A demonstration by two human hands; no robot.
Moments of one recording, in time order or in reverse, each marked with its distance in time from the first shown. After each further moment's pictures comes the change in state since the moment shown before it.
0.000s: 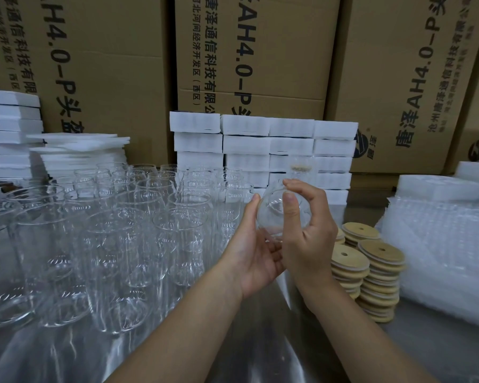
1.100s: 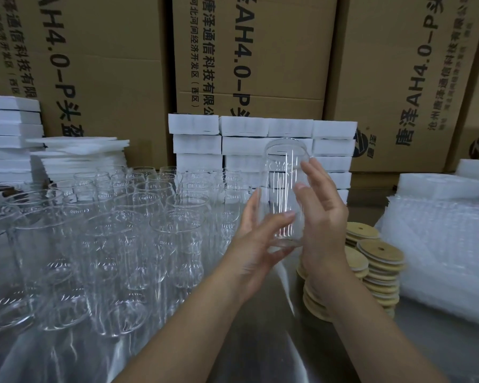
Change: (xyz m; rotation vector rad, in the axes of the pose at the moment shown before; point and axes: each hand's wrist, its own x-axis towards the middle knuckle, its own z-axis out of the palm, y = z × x) left_hand 0.007 -0.011 -0.006 0.178 -0.125 0.396; right_hand 0.022 -0.006 -0.012 0.304 -0.095 0.408
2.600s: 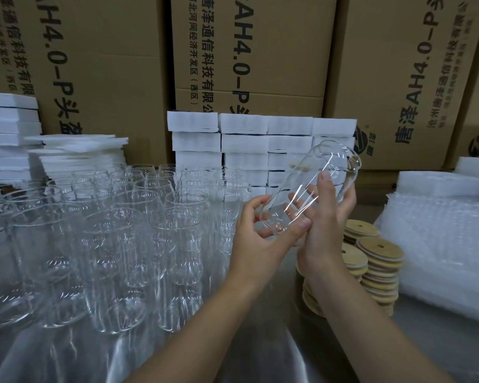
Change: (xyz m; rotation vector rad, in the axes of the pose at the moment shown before) left_hand 0.000 -0.017 0.003 0.493 0.229 0.332; right_hand 0.004 0.013 0.000 0.283 0.224 0.222
